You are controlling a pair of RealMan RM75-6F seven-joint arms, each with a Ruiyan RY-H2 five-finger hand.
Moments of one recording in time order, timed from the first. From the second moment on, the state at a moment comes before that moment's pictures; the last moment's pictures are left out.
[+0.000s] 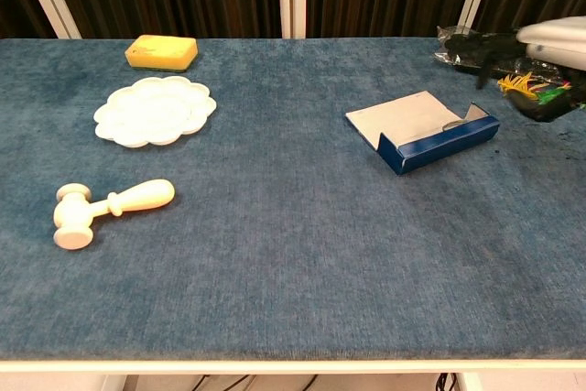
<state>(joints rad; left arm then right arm) -0.05 -1.17 -0.05 -1.57 1.51 1.55 0.09 0.69 -1.24 -0.01 -1.59 -1.16 1.01 -0.21</state>
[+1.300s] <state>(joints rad) -0.04 -1.16 -0.05 -1.58 1.49 1.54 0.09 0.93 -1.59 0.18 -1.32 -1.13 0.69 -0.19</state>
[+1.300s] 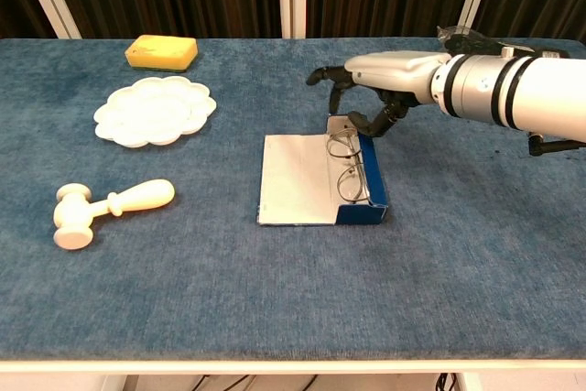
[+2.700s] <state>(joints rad) -0.03 -1.17 -0.04 -1.57 1.50 1.56 0.08 0.83 -1.73 0.09 -1.35 -1.36 0.88 -0.28</state>
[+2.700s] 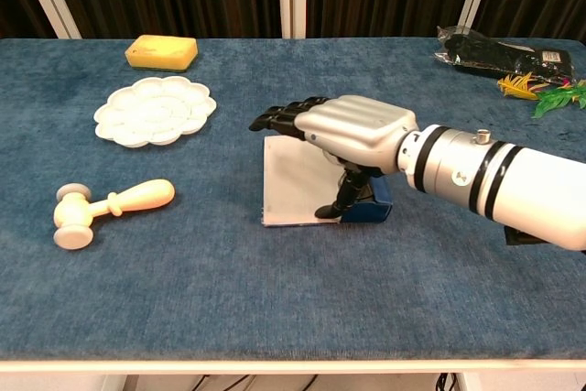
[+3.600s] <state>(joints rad) -0.03 -1.16 -0.04 -1.59 1.50 1.55 0.10 0.82 -1.58 0.18 -1.28 -1.24 0.84 -0.23</state>
